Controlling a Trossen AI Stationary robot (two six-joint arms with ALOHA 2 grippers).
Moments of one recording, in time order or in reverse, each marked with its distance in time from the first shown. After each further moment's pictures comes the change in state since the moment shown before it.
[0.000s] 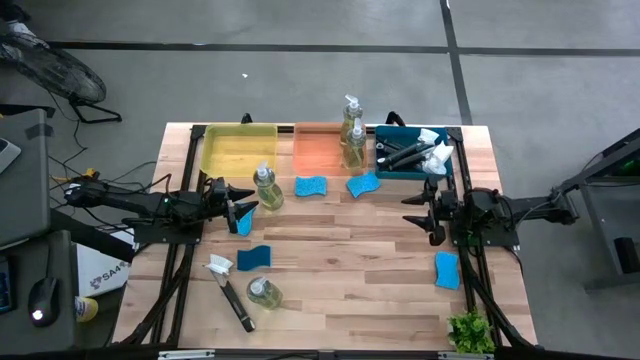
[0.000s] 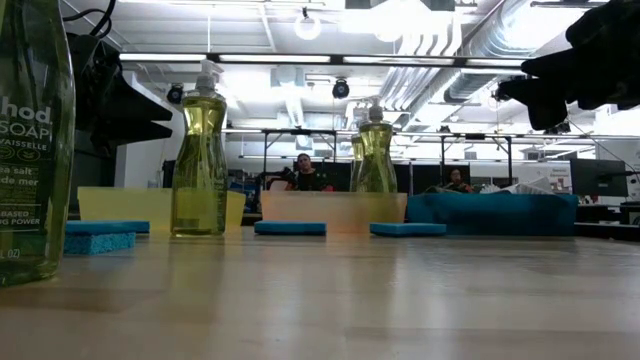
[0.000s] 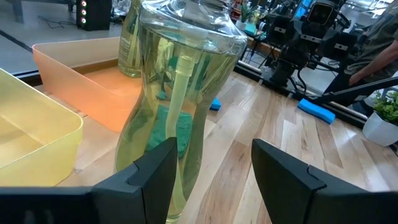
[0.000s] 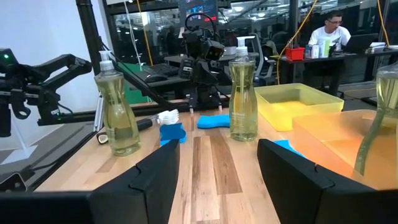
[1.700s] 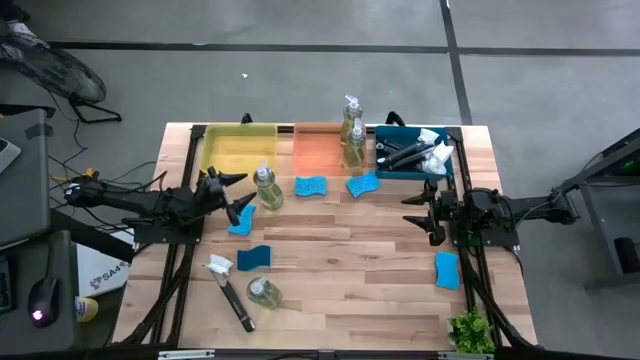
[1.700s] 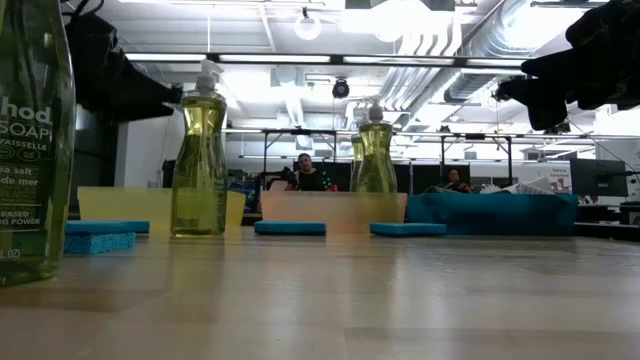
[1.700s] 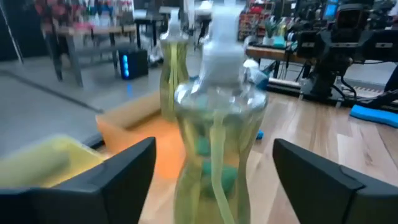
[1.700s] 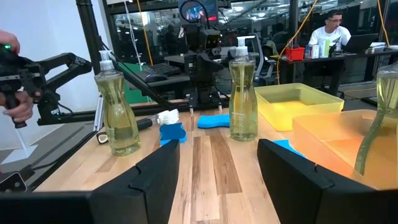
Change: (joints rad) left arm 0.000 0.000 0.059 0.066 -0.162 0.335; right arm 0.000 0.001 -0.001 -0.002 0.001 0.000
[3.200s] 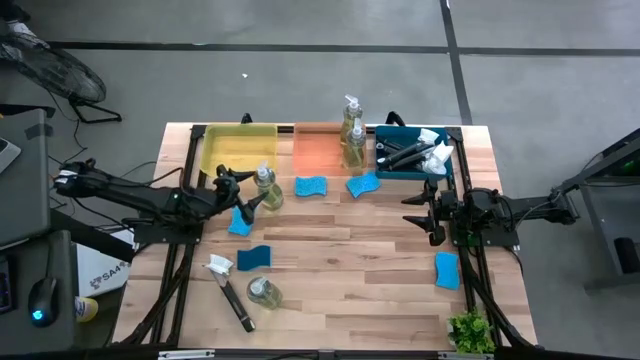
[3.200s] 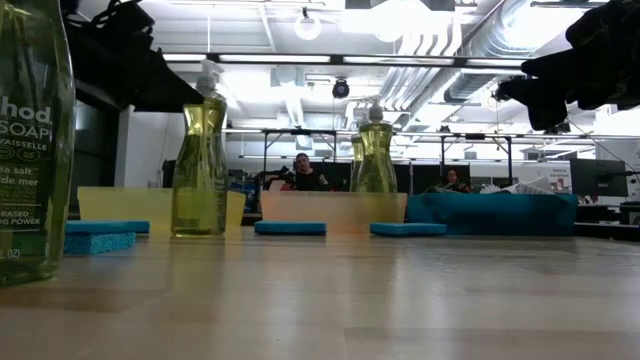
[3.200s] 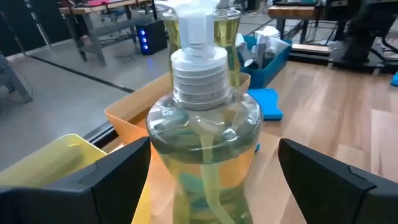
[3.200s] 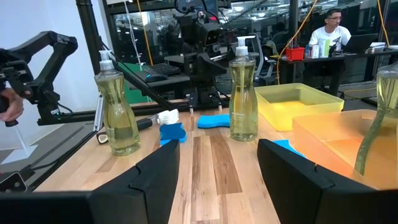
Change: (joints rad) left arm 0.000 0.422 0.197 0.010 -0.073 -0.066; right arm 0.000 0.000 0.000 0.000 0.000 0.000
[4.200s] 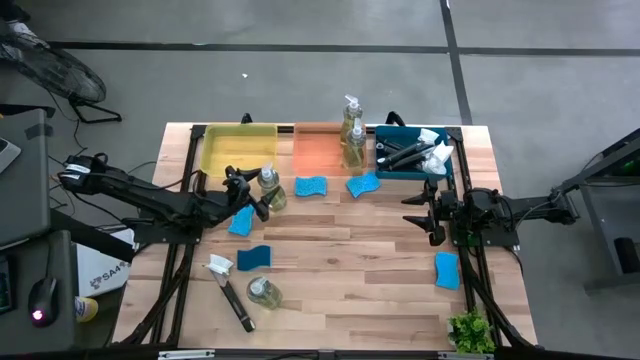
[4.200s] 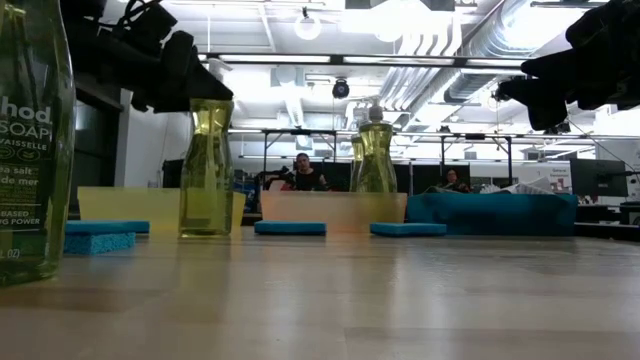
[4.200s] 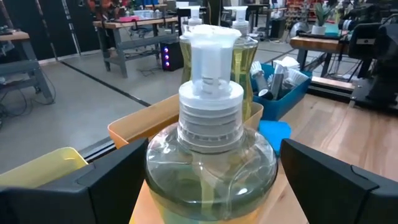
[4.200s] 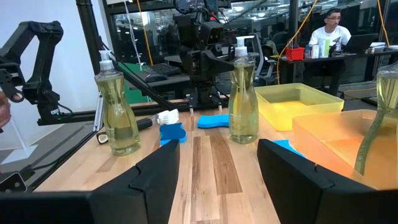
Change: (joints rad) left arm 0.000 0.306 0.015 0.412 -0.111 0.004; right arm 0.000 0.000 0.000 0.000 0.000 0.000
